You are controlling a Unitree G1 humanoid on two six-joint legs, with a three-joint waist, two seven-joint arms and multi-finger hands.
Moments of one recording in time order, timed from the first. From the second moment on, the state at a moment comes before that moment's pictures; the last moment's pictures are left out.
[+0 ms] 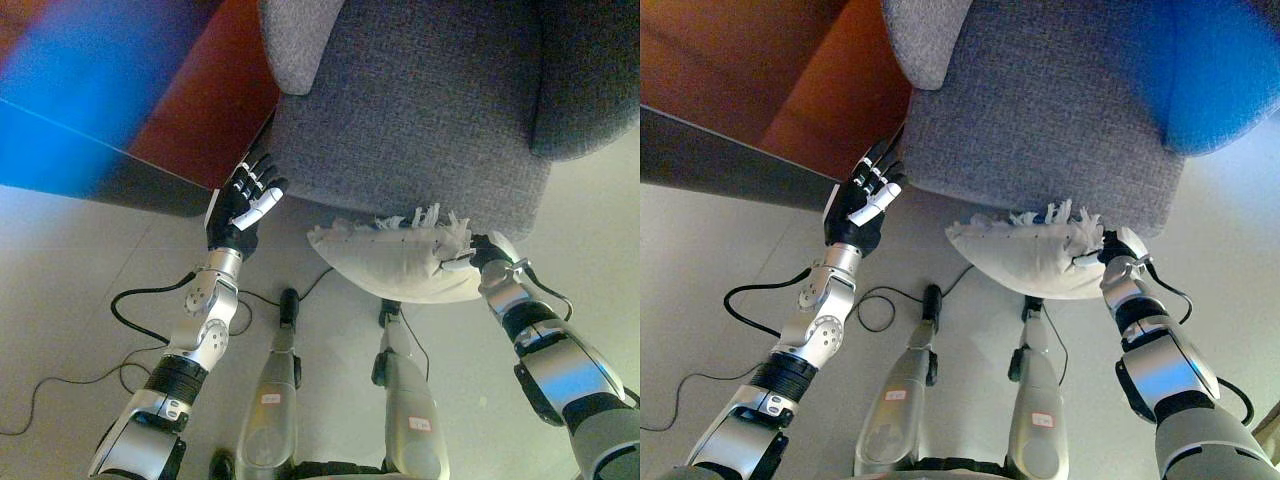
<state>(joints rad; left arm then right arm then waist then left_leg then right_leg) -0.43 0.40 -0.25 0.34 -0.79 -0.31 0.01 -0.84 -0.51 0.43 1.18 -0.05 0.23 -0.17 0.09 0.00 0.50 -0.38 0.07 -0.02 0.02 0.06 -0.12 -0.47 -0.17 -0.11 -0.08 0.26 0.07</state>
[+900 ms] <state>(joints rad) -0.42 0.39 -0.25 0.34 -0.79 -0.31 0.03 -0.80 -0.51 0.43 1.17 -0.05 0.22 -0.15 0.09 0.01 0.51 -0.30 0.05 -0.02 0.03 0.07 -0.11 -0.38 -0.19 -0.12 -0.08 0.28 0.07</state>
